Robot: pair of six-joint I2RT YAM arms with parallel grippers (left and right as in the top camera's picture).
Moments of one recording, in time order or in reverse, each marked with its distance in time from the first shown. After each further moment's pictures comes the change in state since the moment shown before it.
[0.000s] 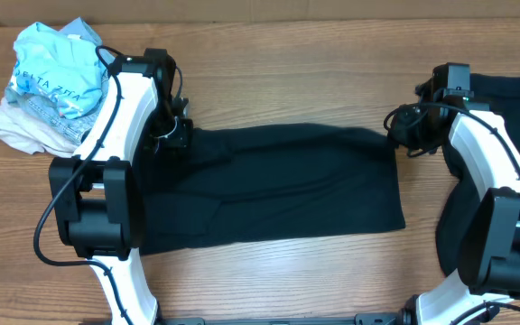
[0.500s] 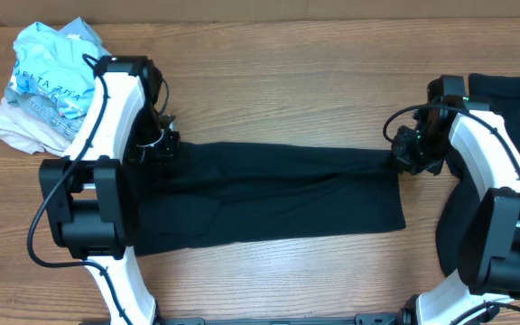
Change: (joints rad) left arm 0.061 0.000 0.000 -0.208 0.000 0.002; right arm 0.003 0.000 0.001 -0.266 0.074 0.000
